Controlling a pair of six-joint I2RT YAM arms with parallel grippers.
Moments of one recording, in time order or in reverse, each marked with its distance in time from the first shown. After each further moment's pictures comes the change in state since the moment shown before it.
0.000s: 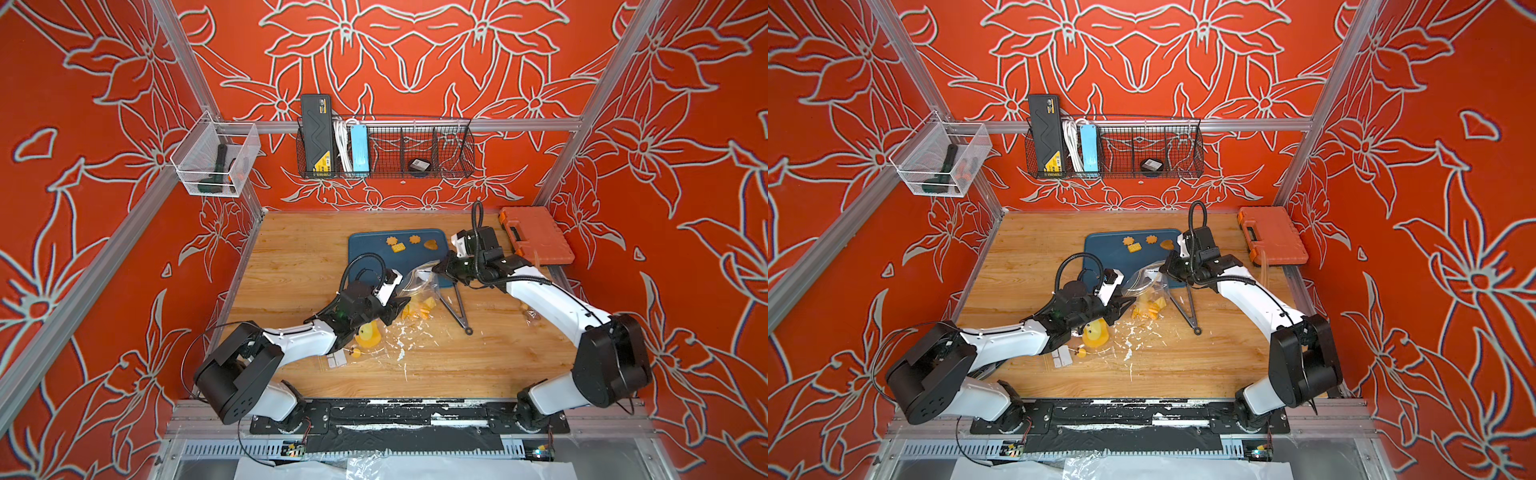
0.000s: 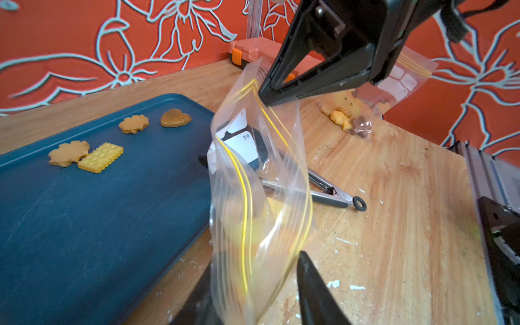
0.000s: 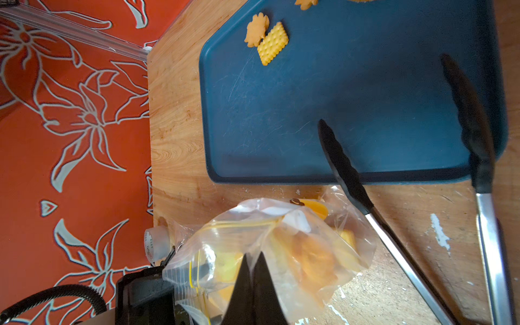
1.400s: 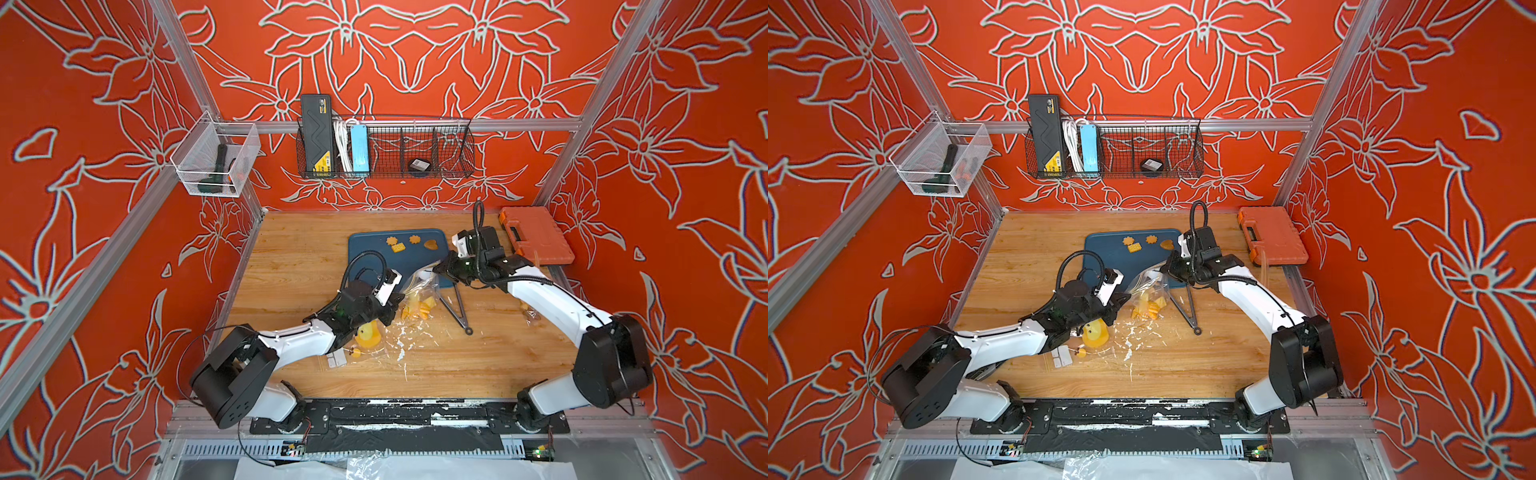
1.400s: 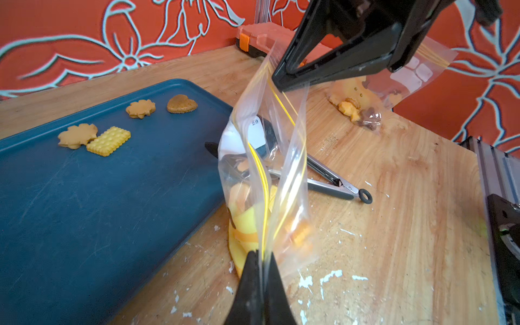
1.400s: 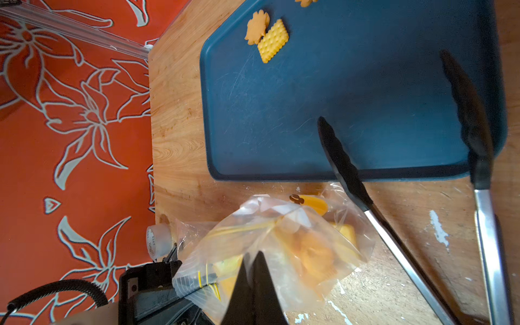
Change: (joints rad) left arm -0.010 -0.053 0.016 -0.132 -0.060 -0.012; right arm -0.008 -0.012 0.000 -0.018 -0.009 -0.009
